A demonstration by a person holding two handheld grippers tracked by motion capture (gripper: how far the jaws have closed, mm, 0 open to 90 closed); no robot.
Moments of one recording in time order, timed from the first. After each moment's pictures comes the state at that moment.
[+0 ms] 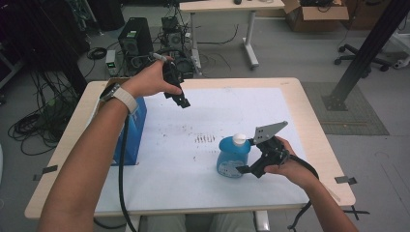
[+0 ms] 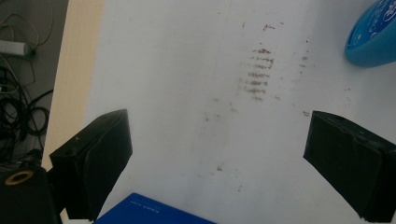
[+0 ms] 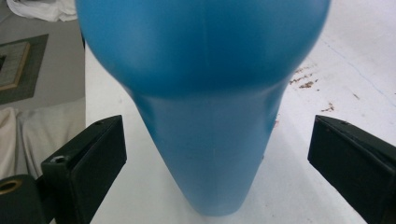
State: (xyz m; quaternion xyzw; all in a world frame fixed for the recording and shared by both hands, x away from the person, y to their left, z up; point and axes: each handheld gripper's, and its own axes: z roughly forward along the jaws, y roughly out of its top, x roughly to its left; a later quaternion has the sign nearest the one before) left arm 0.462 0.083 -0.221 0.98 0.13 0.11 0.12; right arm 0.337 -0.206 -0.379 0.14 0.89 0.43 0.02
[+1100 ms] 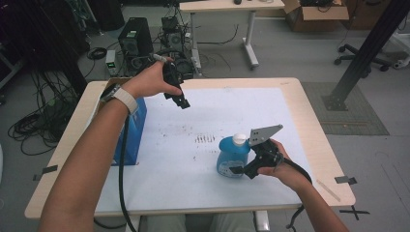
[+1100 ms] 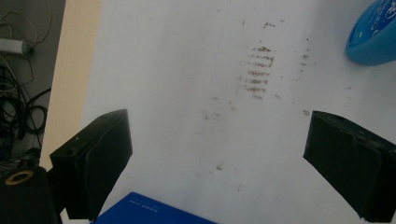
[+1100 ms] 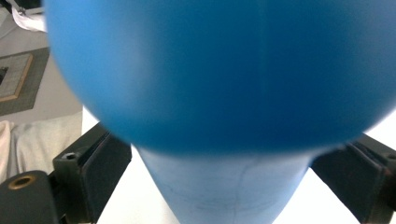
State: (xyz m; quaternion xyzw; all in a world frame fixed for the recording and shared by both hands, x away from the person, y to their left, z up) left arm 0.462 0.083 -0.223 0.98 0.13 0.11 0.11; right arm 0.337 -0.193 -0.389 0.14 0.88 0.46 0.02
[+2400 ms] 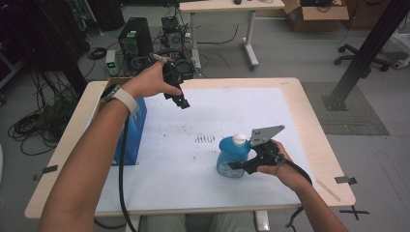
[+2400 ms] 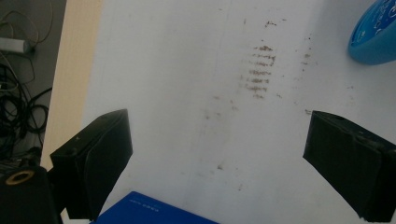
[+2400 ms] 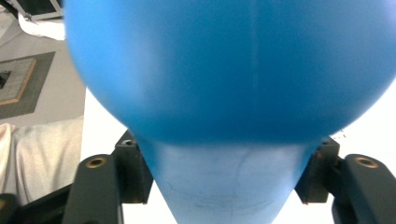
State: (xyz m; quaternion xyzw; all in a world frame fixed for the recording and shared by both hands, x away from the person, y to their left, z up) left arm 0.463 0.083 -0.225 0.98 0.13 0.11 0.11; right arm 0.338 -0.195 -0.390 0.12 0.87 0.48 0.03
